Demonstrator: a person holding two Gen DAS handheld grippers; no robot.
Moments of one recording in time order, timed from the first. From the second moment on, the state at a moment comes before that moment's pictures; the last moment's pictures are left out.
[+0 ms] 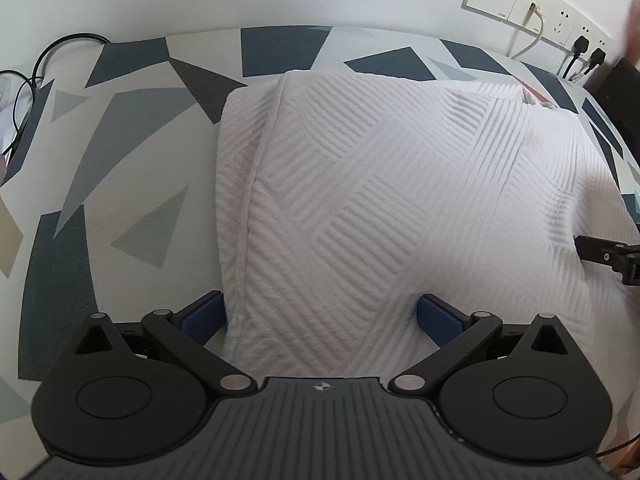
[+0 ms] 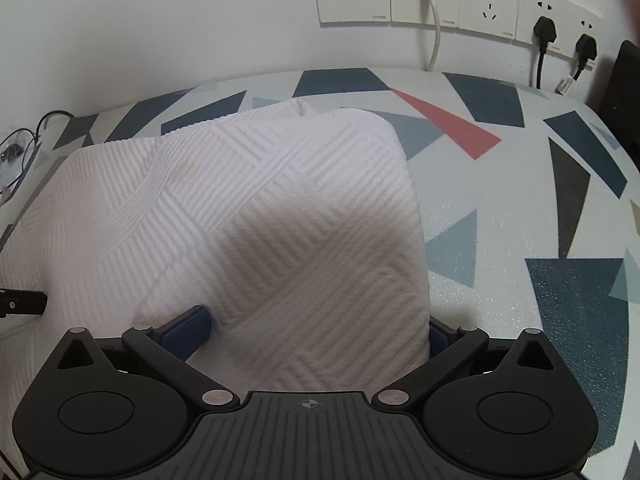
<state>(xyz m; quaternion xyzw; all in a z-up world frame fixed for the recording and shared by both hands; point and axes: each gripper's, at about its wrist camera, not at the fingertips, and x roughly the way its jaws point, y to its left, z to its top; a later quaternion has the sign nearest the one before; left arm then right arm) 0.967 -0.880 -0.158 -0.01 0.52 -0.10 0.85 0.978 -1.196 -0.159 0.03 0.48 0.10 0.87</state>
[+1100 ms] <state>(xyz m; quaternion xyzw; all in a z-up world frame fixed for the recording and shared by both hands) 0.970 -0.884 -0.157 0.03 0.51 -0.16 0.84 0.976 -1.194 -0.160 0.03 0.47 0.14 0.87</state>
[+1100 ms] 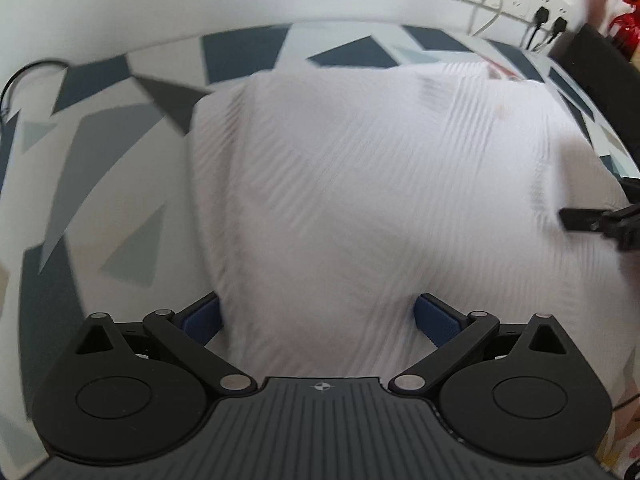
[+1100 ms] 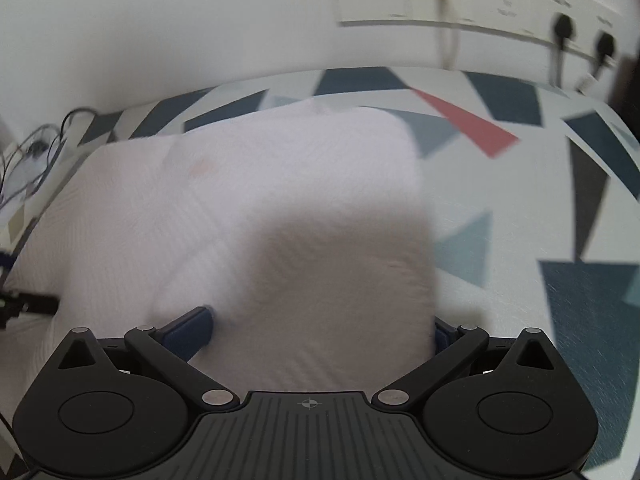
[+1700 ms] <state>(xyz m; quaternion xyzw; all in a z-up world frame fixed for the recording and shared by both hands) 0.931 -0.892 -0.110 -0.04 0.40 -0.16 0.90 0.964 -1.185 -0.117 0.13 0.40 0.21 0.88</state>
